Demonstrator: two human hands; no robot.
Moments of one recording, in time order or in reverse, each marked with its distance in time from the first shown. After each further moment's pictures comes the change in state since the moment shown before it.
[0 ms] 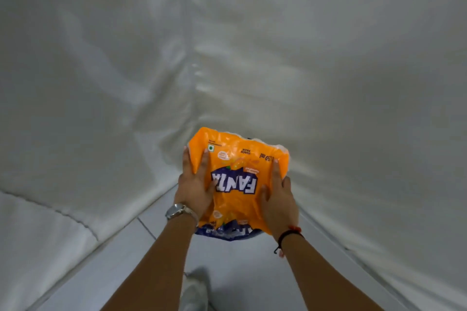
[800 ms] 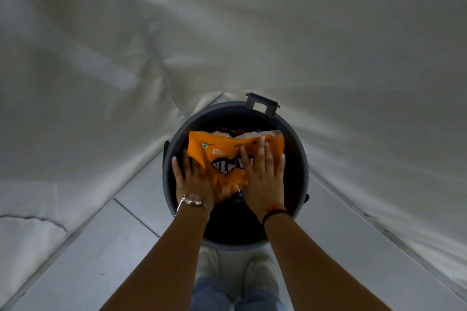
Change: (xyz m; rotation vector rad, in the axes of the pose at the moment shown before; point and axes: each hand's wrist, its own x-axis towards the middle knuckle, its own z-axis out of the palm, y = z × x) left_hand 0.076 -0.071 0.160 0.872 -0.511 -0.013; right_hand 0.078 0.080 0.163 -0.613 -0.237 -0.227
